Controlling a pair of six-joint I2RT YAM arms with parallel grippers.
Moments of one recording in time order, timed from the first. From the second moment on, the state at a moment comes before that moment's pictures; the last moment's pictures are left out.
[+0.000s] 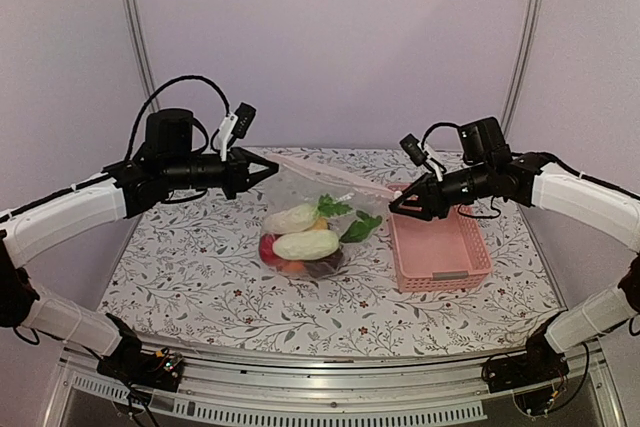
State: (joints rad) left arm -0.58 1.29 1.03 -0.05 0.51 -0.06; right arm 0.53 1.38 1.10 -0.42 -0.65 -0.08
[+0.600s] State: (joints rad) left arm -0.54 1.24 0.95 -0.02 0.46 -0.15; right arm 0.53 1.38 1.02 -0.15 -0.75 0.08
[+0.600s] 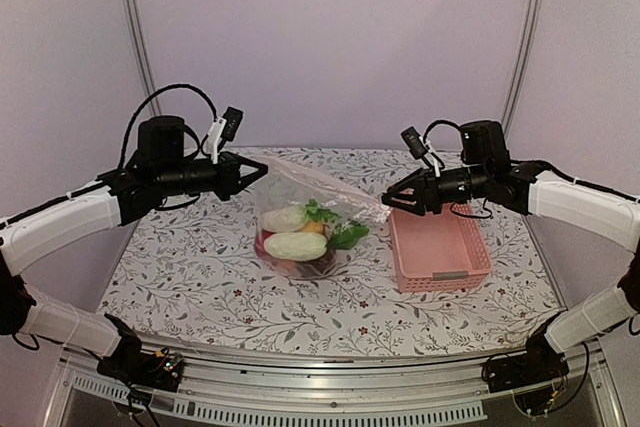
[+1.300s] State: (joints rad) left arm -0.54 1.24 0.92 0.05 0.41 -0.29; right arm 0.61 1.38 0.91 -0.01 -0.76 0.18
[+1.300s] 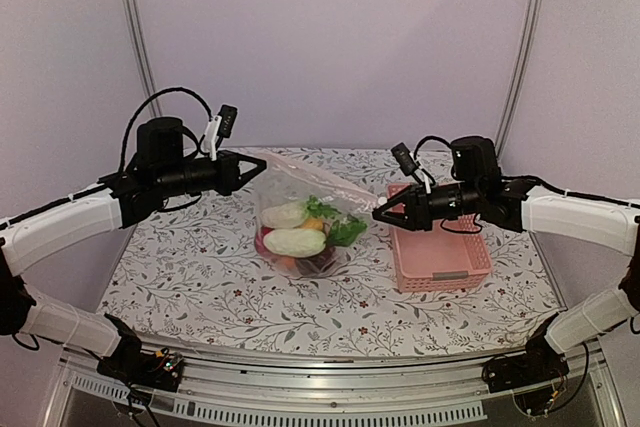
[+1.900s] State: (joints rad) left arm -0.53 1.23 0.91 0.06 0.39 -0.29; right arm 0.61 1.36 0.94 -0.04 -0.71 0.17
